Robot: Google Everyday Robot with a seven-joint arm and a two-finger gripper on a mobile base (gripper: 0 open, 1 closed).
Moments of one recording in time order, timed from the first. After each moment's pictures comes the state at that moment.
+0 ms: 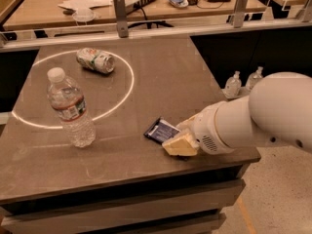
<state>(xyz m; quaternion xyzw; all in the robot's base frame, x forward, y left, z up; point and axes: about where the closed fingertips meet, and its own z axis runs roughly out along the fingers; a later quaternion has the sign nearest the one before) 0.439 -0.059 0.827 -0.43 0.83 0.14 0.32</state>
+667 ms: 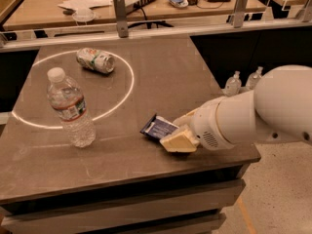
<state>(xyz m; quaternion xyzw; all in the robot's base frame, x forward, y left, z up) 0.441 -0.051 0.842 -0.44 0.82 0.15 0.34</state>
